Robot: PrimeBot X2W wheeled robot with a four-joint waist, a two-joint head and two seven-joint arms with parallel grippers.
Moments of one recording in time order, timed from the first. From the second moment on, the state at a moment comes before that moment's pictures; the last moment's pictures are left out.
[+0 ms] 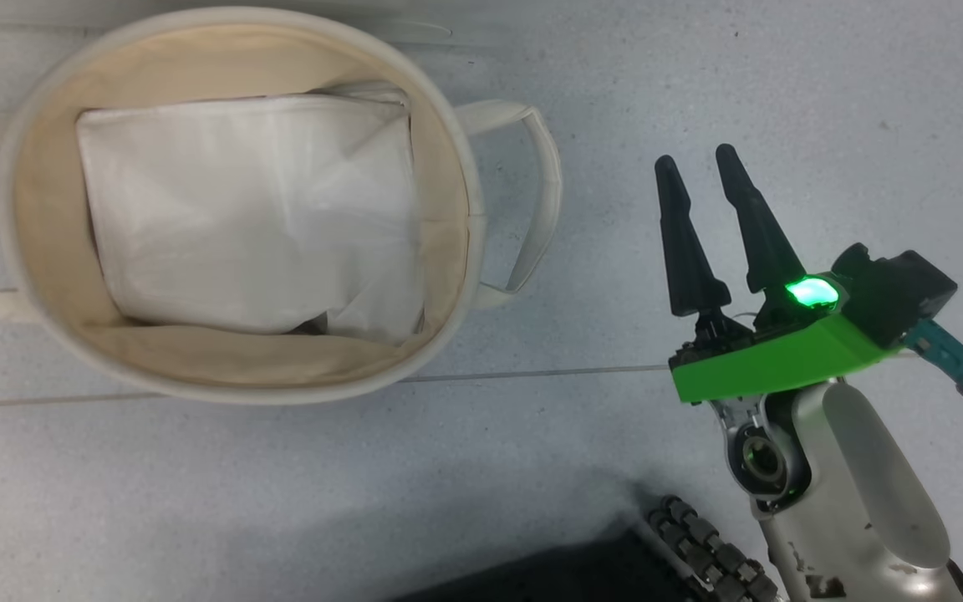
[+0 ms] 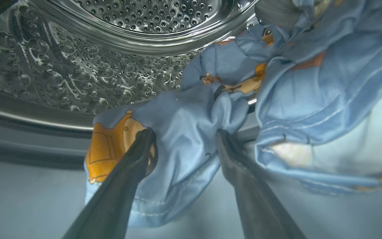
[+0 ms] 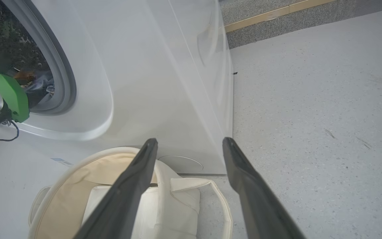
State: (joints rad) left arm -1.47 0.34 -0.34 0.97 0.38 0.28 0.15; right arm -0.45 -0.05 0.25 0.12 0.48 0.13 -0.25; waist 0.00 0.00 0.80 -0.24
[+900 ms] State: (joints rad) left arm -1.50 0.29 -0.34 1.06 0.26 0.33 -0.18; right arm -0.44 -0.05 0.27 0.12 0.45 0.13 -0.25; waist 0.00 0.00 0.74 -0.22
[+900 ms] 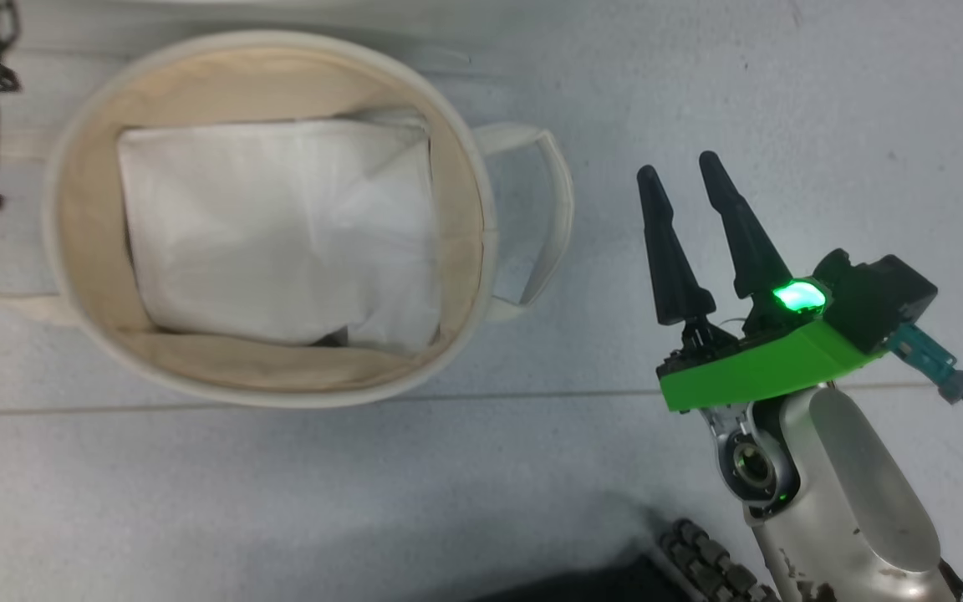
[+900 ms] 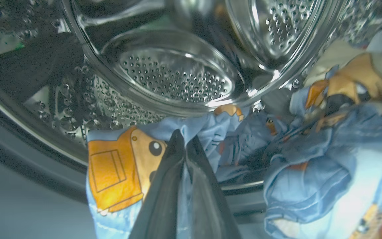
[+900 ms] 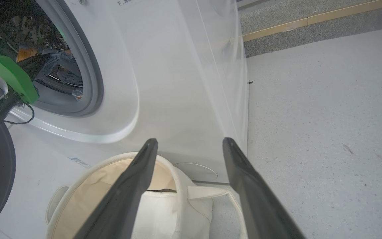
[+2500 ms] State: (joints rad) left arm -0.51 0.33 -0.41 -0.12 -0.03 0.46 -0.26; right arm -0.24 -0.05 0.27 0.24 0.40 0.13 -0.25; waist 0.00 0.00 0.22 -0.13
